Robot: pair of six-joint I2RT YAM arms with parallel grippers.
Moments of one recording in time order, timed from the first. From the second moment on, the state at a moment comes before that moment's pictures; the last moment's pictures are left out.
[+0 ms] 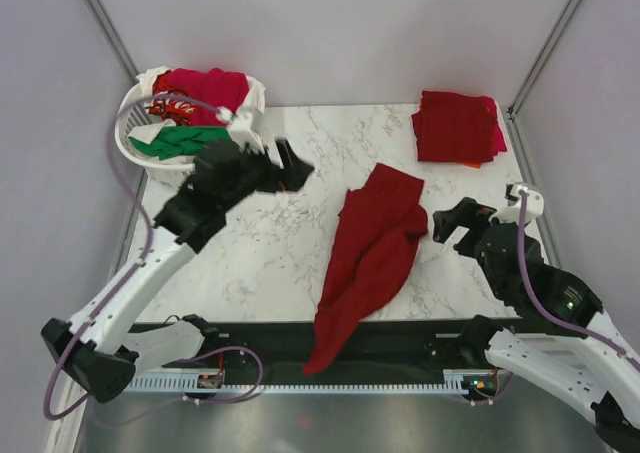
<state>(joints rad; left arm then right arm) -0.57 1.08 1.27 -0.32 0.01 -0.45 0.79 0.59 0.97 -0.82 0.68 0.71</state>
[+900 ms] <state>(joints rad) -0.58 0.95 0.90 -0.61 -0.12 -0.59 1.44 1.16 0.75 -0.65 0.37 0.88</state>
